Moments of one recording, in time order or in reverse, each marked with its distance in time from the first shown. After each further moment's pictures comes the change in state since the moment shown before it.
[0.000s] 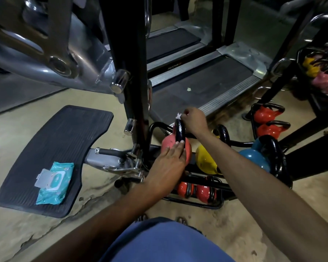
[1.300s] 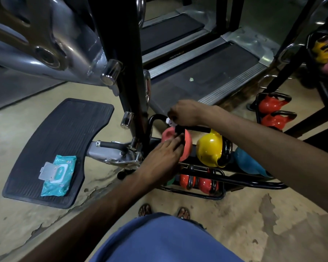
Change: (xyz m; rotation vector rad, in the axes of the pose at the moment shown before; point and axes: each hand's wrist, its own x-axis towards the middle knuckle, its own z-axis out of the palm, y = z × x) left_hand -0.002 -0.015 -0.008 -0.090 -0.043 0.074; right_hand -0.013 -0.039 -0.046 -0.767 -0.468 -0.783
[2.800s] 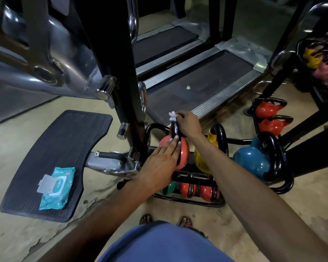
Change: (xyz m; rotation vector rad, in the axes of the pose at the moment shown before) left_hand 0.009 -0.005 0.010 0.076 -0.036 -0.060; right_hand 0.015 -0.002 0.069 0.979 0.554 0.721
